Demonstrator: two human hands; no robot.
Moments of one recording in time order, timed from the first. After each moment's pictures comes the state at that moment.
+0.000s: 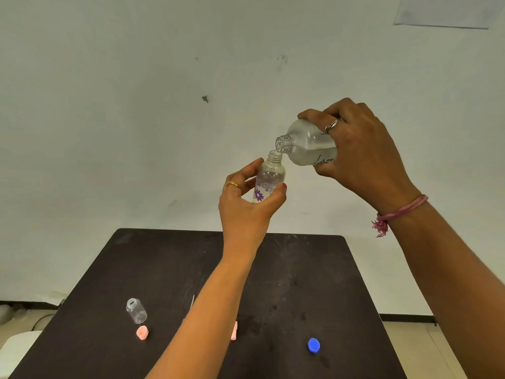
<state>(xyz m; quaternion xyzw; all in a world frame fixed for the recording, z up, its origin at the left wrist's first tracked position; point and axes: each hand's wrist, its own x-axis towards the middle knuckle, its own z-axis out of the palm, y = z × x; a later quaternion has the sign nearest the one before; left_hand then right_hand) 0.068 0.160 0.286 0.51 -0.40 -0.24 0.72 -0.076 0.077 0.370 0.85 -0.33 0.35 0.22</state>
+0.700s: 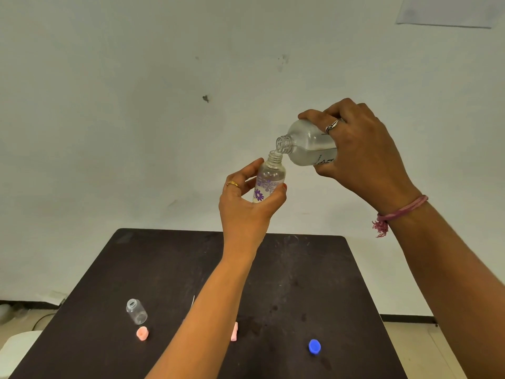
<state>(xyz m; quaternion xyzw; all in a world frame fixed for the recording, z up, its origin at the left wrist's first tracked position) 0.069 0.158 0.286 0.51 -0.40 -0.24 0.72 -0.075 0.074 0.369 0.85 -0.34 0.35 0.22</state>
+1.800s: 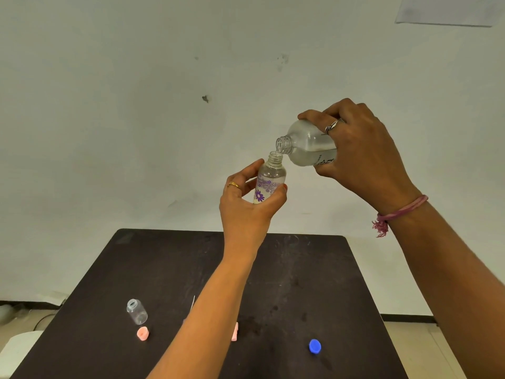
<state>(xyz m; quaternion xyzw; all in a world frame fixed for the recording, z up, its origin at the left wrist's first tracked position) 0.068 0.157 0.285 0.52 -0.40 -0.23 0.72 -0.075 0.074 0.369 0.85 -0.33 0.35 0.22</state>
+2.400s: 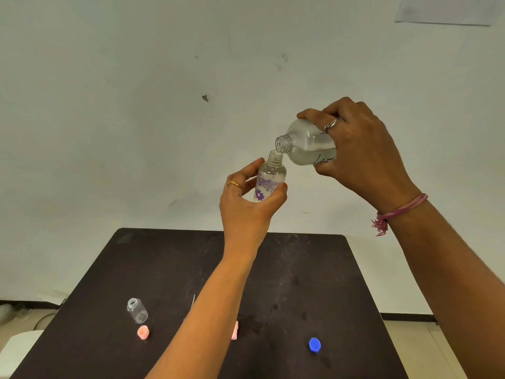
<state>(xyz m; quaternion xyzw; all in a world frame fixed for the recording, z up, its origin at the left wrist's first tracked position) 0.068 0.158 0.284 0.52 -0.40 -0.24 0.72 -0.076 0.075 0.369 0.85 -0.33 0.35 0.22</state>
